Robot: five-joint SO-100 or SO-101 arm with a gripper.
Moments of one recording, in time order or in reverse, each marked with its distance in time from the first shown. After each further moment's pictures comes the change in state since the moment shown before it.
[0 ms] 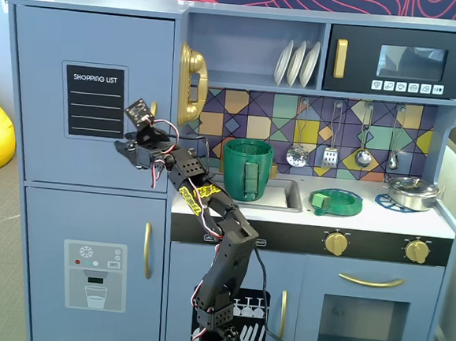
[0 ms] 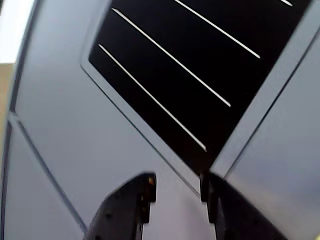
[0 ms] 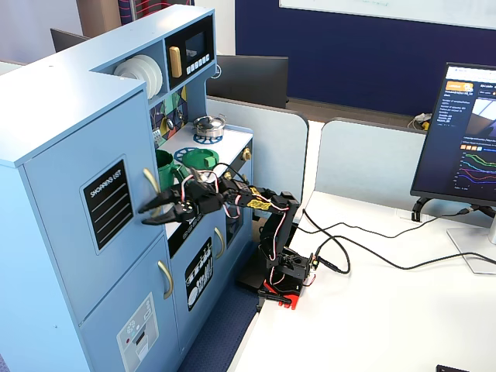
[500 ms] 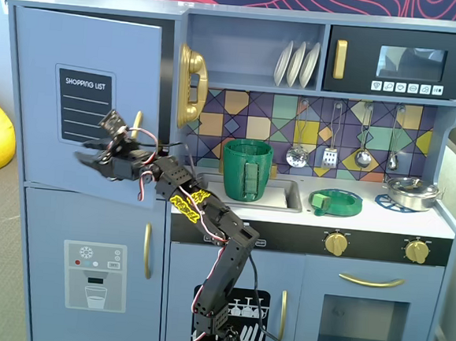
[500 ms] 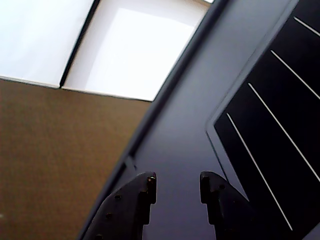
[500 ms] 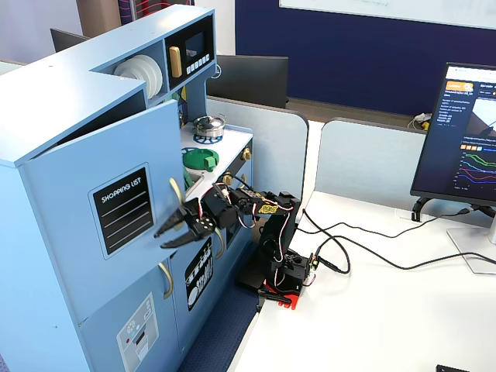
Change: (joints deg) arm -16.7 3.3 4.0 -3.1 -3.5
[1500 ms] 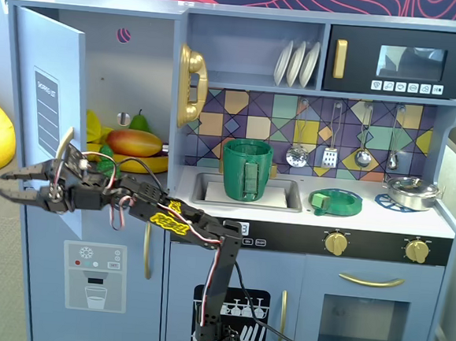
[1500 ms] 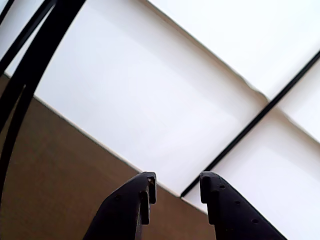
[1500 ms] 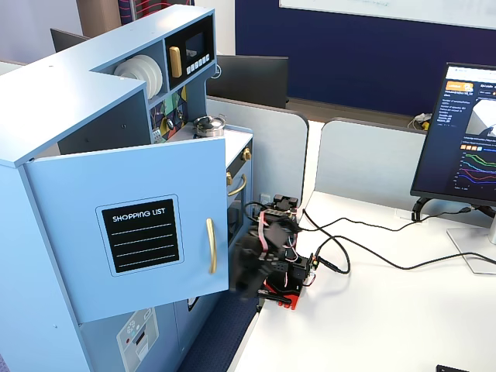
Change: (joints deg) arm -32.4 -10.1 -6.5 -7.6 -9.7
